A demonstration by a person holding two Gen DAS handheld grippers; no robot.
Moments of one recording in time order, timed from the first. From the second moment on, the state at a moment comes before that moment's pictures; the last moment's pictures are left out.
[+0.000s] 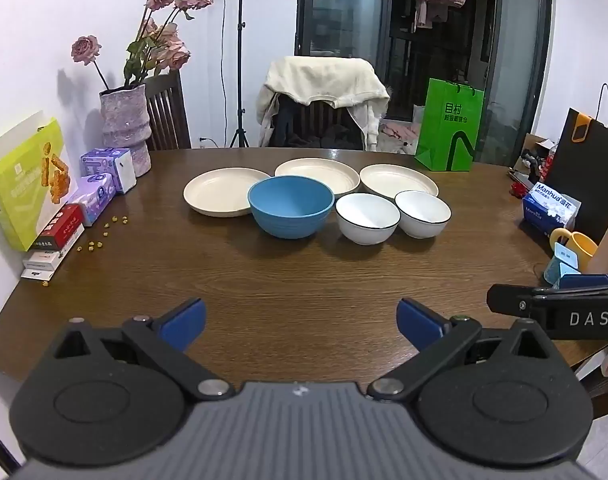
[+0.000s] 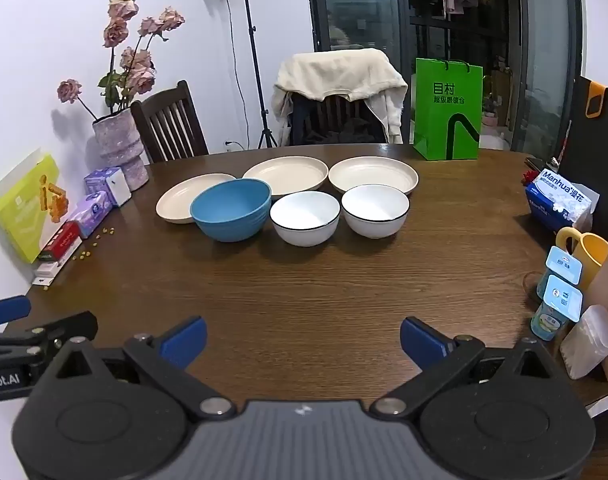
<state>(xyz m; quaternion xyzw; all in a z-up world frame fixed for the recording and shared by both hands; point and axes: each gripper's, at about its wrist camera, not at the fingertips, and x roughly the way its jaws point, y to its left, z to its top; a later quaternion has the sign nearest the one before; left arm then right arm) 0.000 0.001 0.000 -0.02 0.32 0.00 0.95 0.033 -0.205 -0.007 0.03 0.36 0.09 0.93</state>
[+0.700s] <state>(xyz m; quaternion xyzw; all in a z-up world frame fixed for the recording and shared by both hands) 0.001 -0.003 -0.004 -0.02 0.32 0.00 0.95 0.035 -0.209 -0.011 0.03 0.36 0.09 0.93</state>
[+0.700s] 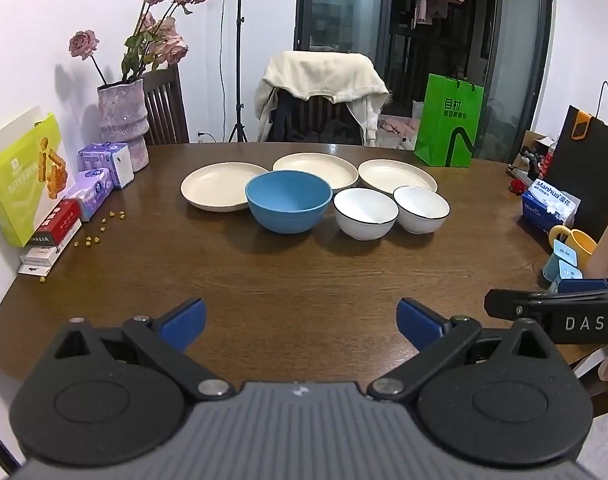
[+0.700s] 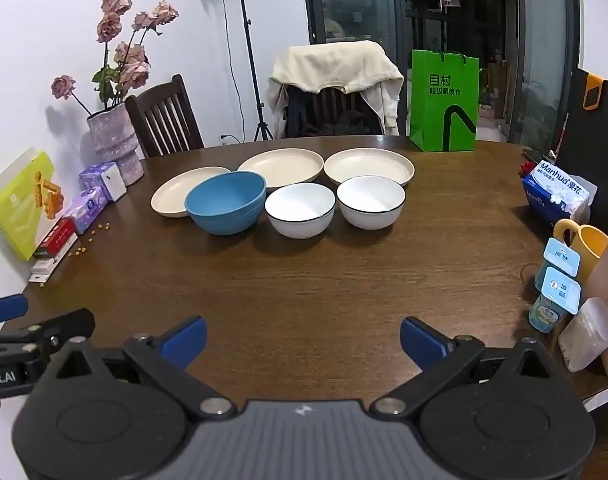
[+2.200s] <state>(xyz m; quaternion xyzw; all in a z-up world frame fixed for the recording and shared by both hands) 0.005 -0.002 -0.008 -0.02 0.34 -0.01 0.94 0.032 -0.210 -0.018 0.04 0.39 0.08 0.92</state>
